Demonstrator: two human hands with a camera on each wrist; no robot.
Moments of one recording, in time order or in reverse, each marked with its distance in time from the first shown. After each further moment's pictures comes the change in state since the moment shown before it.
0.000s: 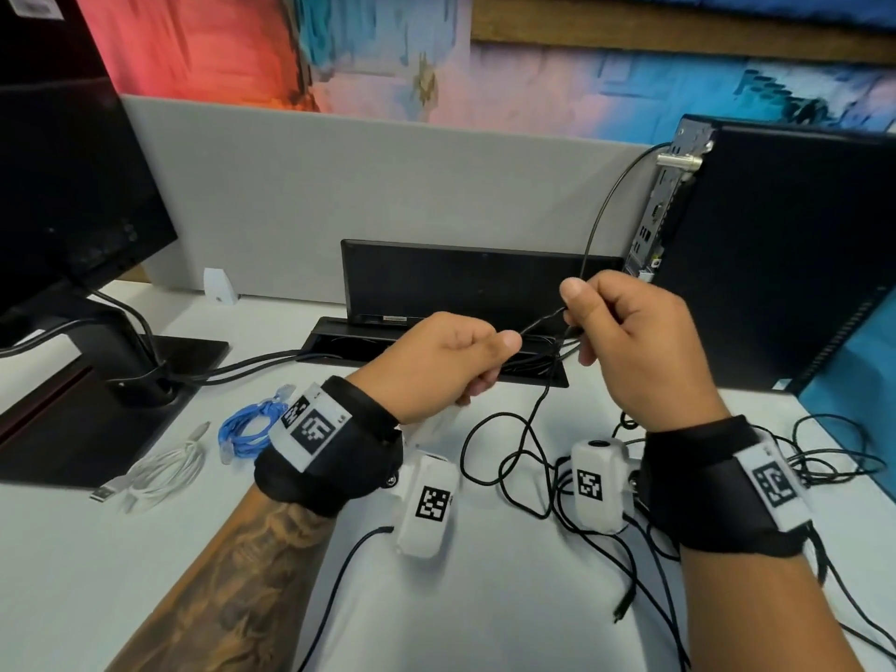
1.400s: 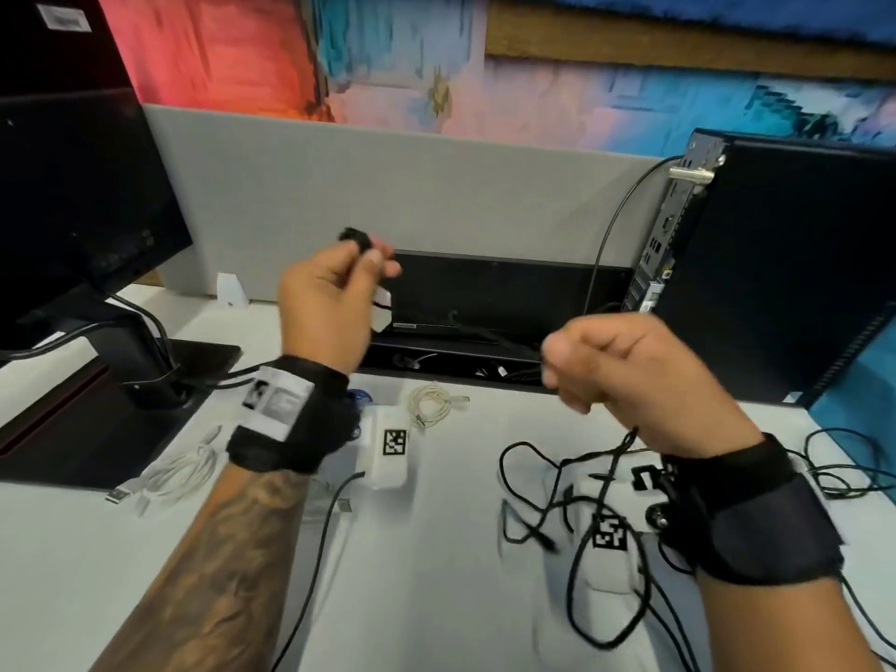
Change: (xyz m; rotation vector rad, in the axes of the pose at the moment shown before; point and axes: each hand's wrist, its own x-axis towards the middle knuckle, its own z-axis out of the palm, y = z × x) left_hand 0.008 -0.039 -0.067 -0.109 0.885 0.276; right_hand -0.007 -0.025 -0.005 0.580 -0.470 0.049
